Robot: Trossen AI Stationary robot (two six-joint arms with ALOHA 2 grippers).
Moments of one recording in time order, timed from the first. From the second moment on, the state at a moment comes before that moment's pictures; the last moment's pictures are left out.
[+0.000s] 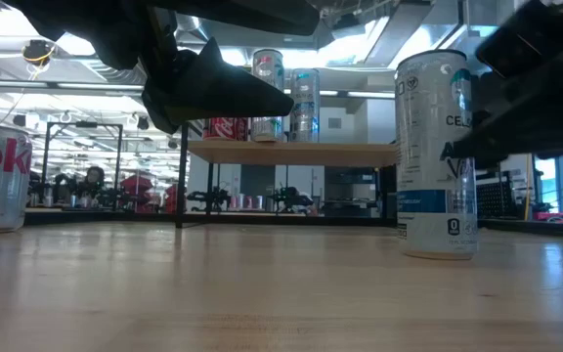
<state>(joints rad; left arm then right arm) -0.60 1.88 0.93 0.51 -0.59 -0.57 0.58 1.52 0.36 0.71 0.53 0.31</state>
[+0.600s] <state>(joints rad) -0.60 1.88 0.93 0.51 -0.58 -0.57 0.52 1.56 0.40 0.71 0.51 0.26</state>
